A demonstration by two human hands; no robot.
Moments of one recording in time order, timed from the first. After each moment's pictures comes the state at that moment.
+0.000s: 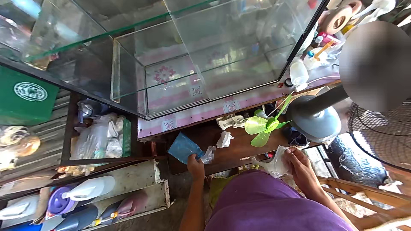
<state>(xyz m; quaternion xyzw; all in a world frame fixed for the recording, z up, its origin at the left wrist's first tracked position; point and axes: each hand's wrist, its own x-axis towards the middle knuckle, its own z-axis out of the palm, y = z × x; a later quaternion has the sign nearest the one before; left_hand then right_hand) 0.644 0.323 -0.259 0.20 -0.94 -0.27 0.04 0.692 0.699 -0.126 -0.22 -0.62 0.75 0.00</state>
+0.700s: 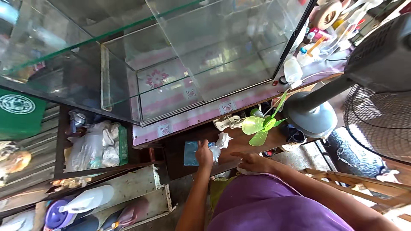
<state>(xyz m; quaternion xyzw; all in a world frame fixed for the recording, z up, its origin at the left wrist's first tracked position) 0.574 0.385 -0.192 0.10 -0.97 -0.14 -0.15 0.619 0.626 -0.154 0.19 -0.77 0.47 -0.38</state>
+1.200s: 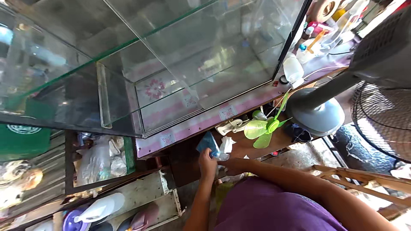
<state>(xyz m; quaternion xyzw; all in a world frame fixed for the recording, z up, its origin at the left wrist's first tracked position) 0.580 0.376 -0.178 0.06 -0.96 -0.26 -0.09 0.579 0.535 -0.210 0.31 -0.77 0.34 -0.43</state>
